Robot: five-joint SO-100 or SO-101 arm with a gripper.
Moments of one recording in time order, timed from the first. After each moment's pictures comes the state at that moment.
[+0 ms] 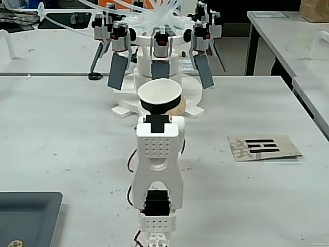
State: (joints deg) arm -2.3 98.7 150.2 -63.1 -93.8
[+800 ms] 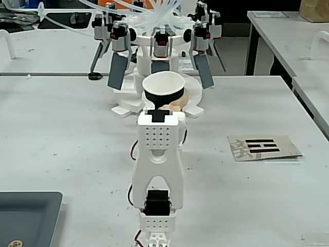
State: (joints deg) arm -1.3 90.3 136.9 -58.9 -92.3
